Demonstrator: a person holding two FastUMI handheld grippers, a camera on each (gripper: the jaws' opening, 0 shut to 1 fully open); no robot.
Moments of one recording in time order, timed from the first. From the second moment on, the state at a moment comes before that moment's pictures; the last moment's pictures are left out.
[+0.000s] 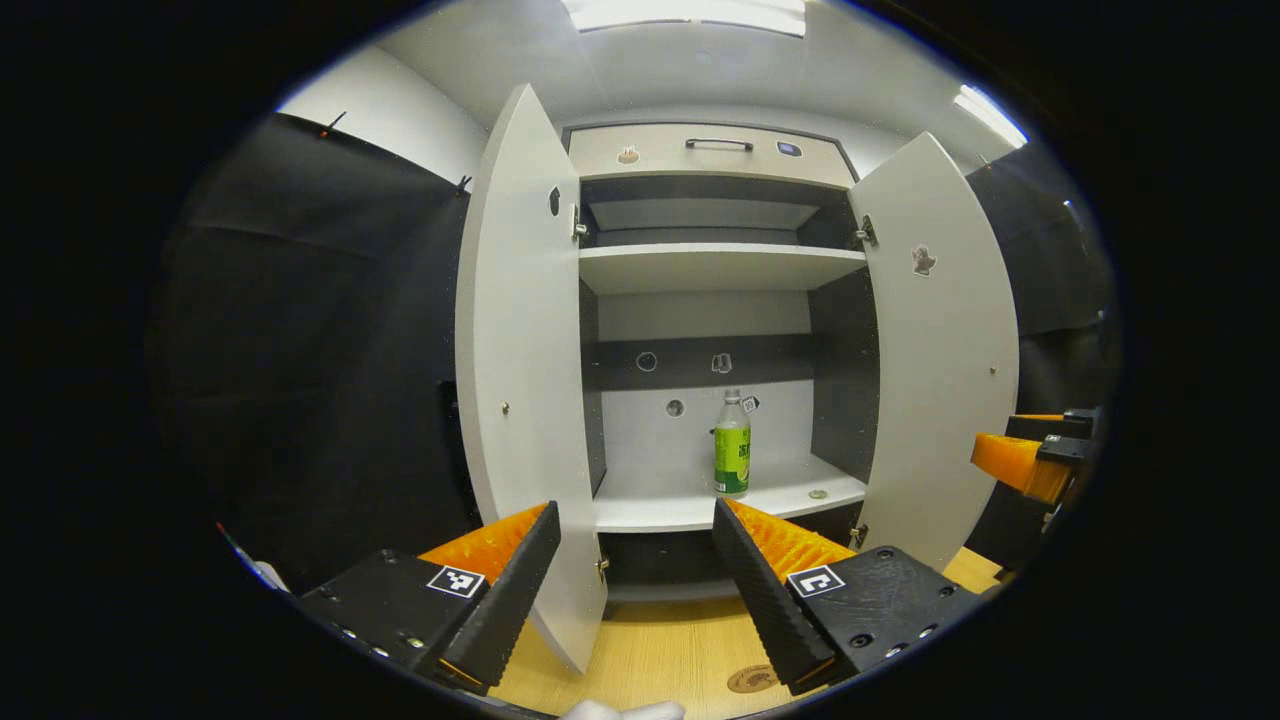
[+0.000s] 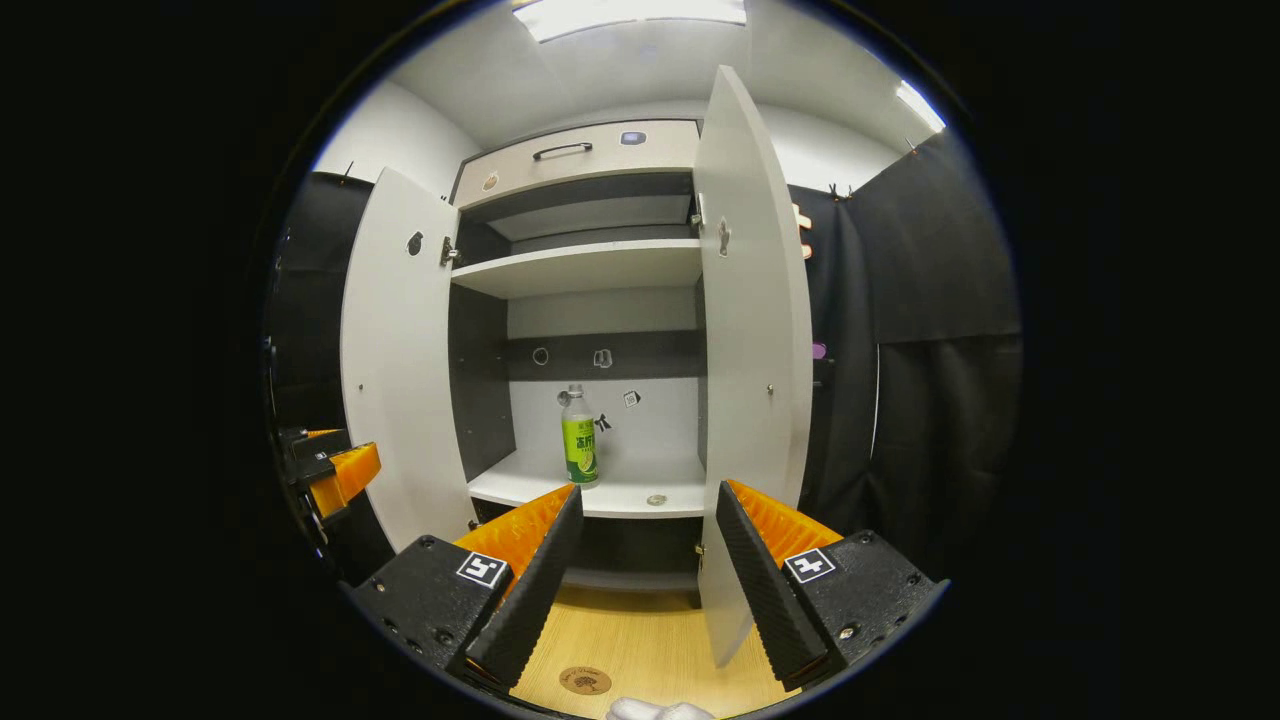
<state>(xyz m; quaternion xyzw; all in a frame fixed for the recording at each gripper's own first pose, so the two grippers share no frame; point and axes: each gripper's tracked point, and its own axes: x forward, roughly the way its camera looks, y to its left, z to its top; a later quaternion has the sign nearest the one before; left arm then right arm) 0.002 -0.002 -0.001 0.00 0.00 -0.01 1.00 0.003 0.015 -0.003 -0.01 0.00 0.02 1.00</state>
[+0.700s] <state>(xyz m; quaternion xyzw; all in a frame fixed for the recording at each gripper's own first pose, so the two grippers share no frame) 0.014 -0.004 -0.009 0.00 -0.01 -0.02 1.00 0.006 0.009 -0.002 -0.01 0.01 0.01 1.00</state>
